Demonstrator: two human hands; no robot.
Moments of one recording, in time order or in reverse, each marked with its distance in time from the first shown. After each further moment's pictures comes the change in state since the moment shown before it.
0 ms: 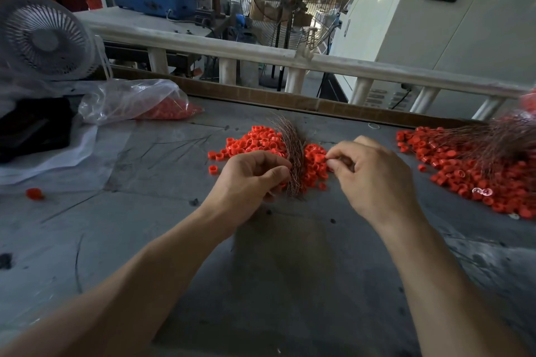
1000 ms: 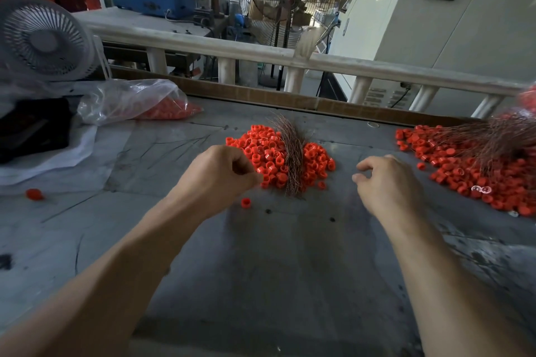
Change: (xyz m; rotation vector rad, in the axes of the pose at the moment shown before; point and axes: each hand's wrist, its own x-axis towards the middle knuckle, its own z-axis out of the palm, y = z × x) left_hand 0.008 0.002 -0.039 0.741 0.128 0.010; right_hand 0.001 0.048 0.022 -0.143 -0.137 0.413
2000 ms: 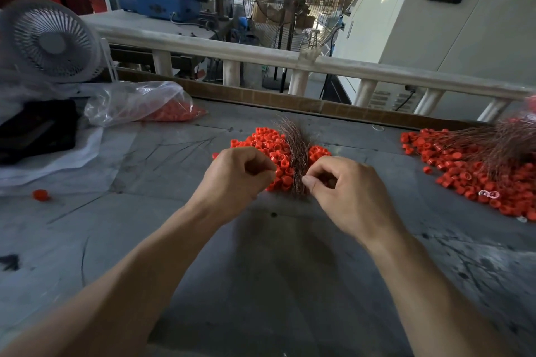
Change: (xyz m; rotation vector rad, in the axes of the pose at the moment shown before) left_hand -0.002 0.008 0.013 -0.298 0.030 0.091; right_hand -0.041 -0.056 -0.010 0.298 -0.026 -0.426
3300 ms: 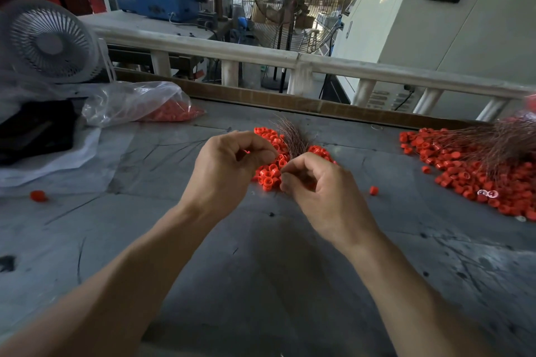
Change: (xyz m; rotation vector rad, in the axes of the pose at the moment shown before) left_hand 0.000 0.010 -0.008 -0.093 0.129 0.162; right_hand -0.005 -0.018 0.018 0.433 -0.051 -0.007
